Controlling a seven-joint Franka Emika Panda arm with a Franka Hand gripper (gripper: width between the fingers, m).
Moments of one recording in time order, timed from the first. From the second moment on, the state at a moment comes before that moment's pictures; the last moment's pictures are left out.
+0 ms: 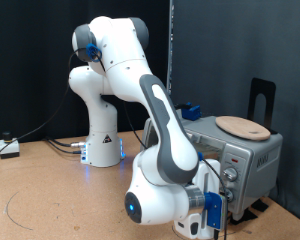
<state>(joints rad) -0.26 0.73 0.25 -1.90 1.26 1.79 -0.54</state>
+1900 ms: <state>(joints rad) -0.30 0.67 0.21 -1.98 1.36 1.82 -0.77</state>
